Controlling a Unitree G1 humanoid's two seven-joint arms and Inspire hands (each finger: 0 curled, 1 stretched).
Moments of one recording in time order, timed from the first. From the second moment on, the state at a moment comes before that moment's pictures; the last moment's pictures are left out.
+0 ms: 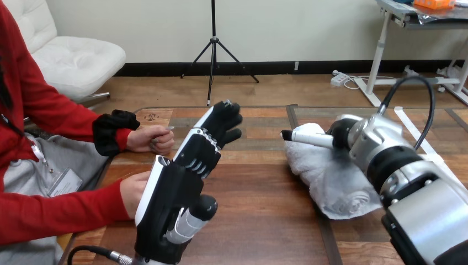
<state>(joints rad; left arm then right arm) 0.10 0.02 -0.15 0.30 -0.24 -0.96 -0.42 -1.11 -0.22 0.41 1.38 -0.56 0.38 0.33</state>
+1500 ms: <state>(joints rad) 0.15 0.02 -0.14 0.25 -0.27 -0.96 -0.45 -0.98 -0.16 0.10 1.38 -0.26 0.37 -0.23</state>
